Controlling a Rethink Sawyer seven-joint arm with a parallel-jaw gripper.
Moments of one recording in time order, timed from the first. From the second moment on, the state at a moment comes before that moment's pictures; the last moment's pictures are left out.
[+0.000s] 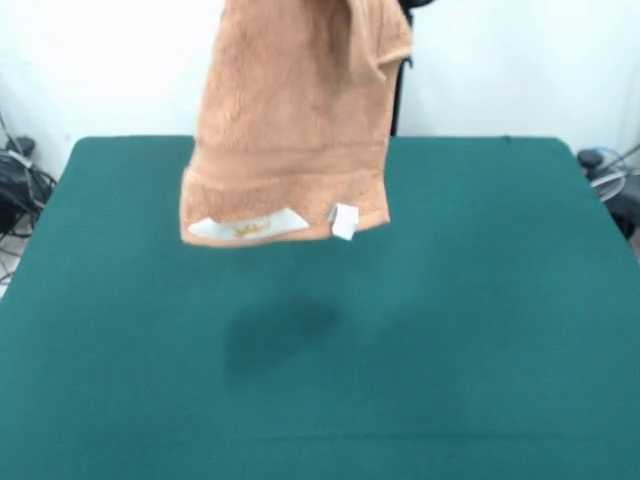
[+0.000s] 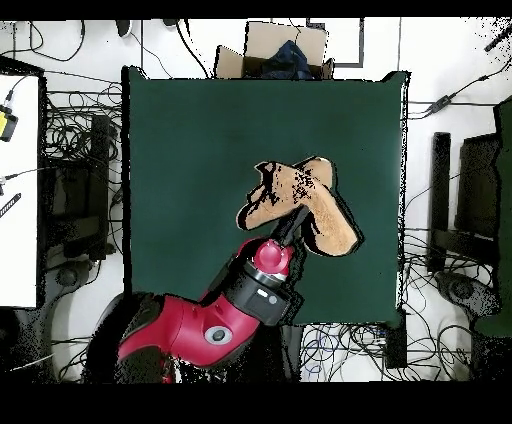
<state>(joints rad) 0.14 -1.14 0.29 2.20 -2.17 1.37 2.52</state>
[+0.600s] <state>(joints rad) 0.14 -1.22 0.29 2.21 -2.17 1.30 2.52</state>
